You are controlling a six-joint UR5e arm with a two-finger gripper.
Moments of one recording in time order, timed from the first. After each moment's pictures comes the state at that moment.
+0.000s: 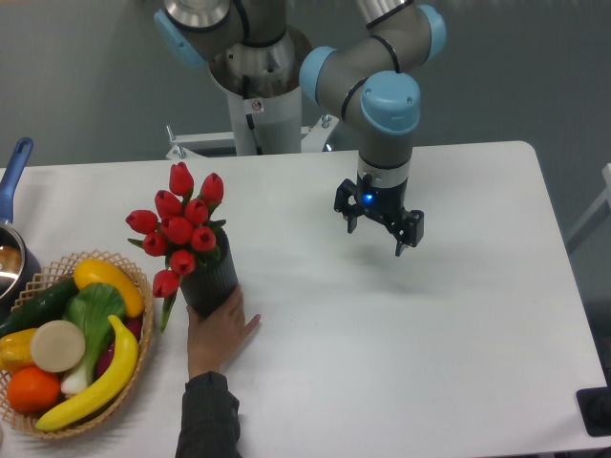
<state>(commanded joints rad) 2.68 -1.77 -2.03 -0.73 1.48 1.26</state>
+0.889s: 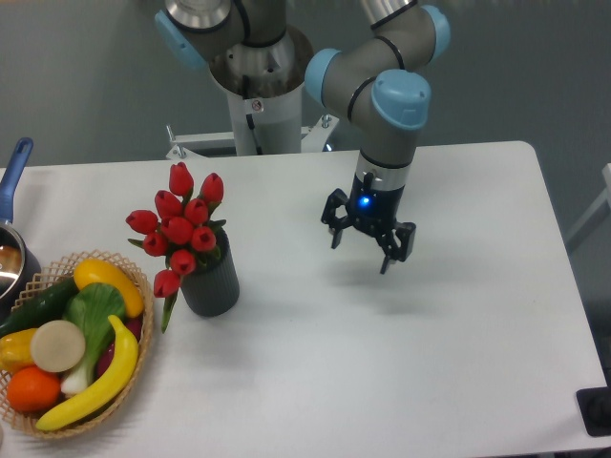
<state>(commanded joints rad) 2.71 -1.74 -2.08 -0.69 1.07 1.26</state>
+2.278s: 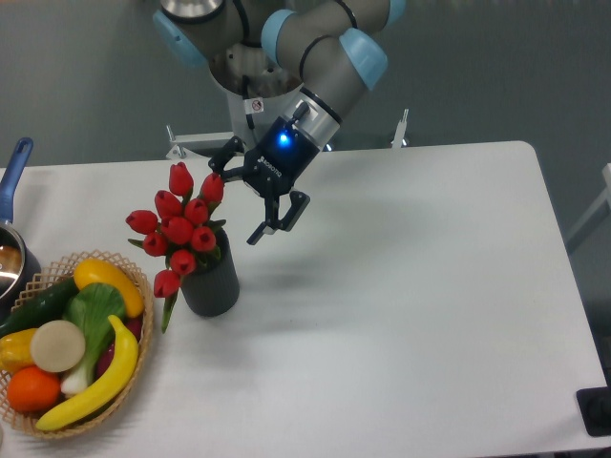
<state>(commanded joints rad) 2.63 -1.65 -2.20 -0.69 0.44 1.25</state>
